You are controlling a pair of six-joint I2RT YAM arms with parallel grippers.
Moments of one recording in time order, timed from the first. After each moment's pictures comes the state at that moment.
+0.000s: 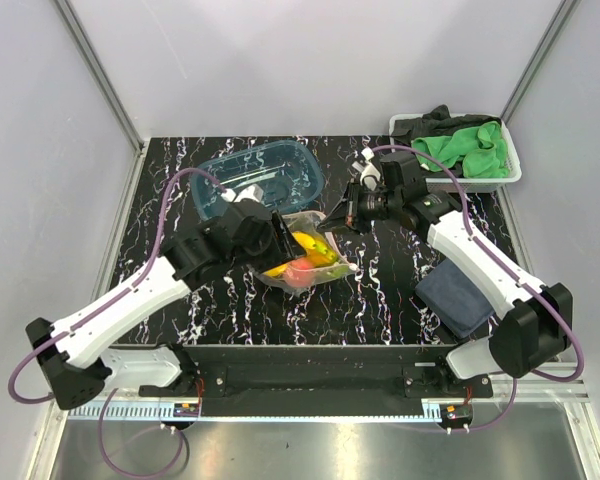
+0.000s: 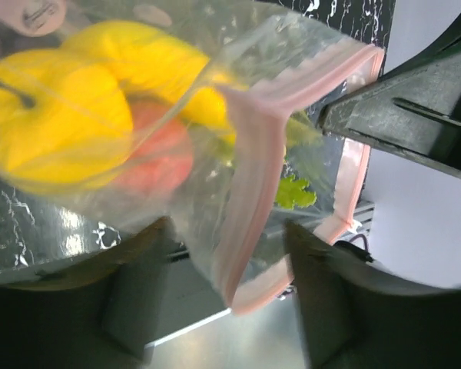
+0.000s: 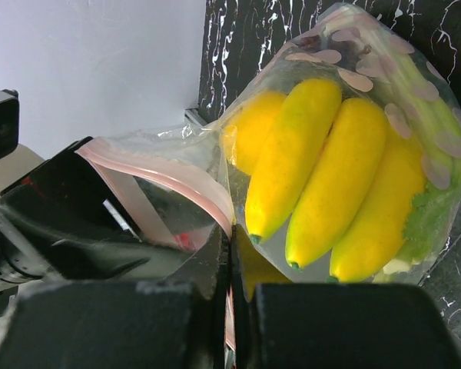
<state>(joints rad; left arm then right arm) -0.88 1.16 1.24 -0.81 -0.12 -1.10 0.48 1.43 1.27 -0.46 -0.72 0.83</state>
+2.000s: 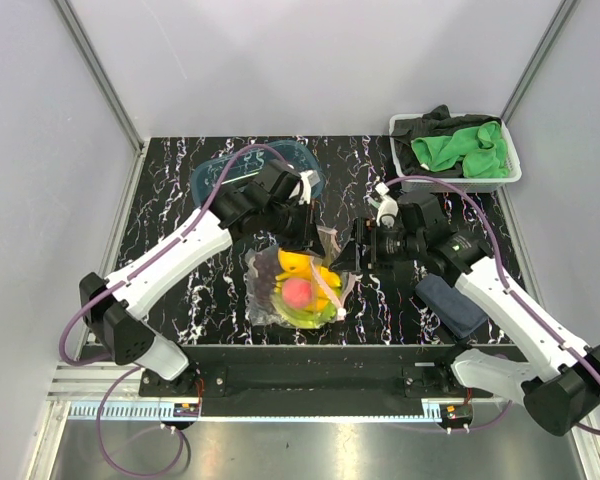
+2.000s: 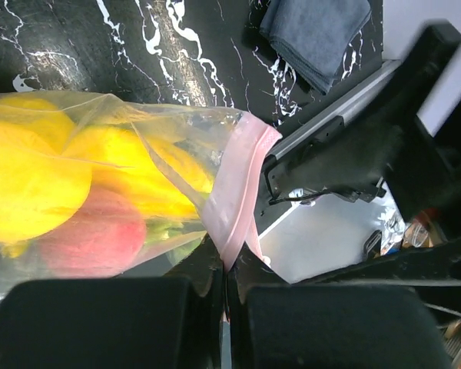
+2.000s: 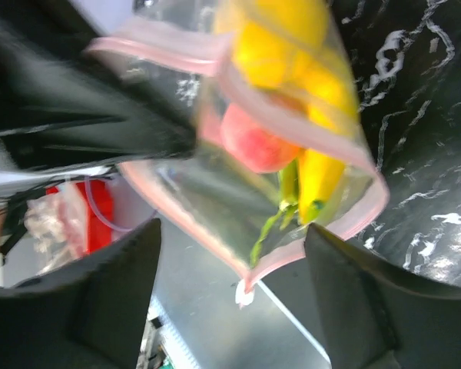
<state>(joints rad) -0.78 1.52 1.54 -0.89 0.37 -0.68 0.55 1.10 1.06 -0.65 -0.58 0.64</state>
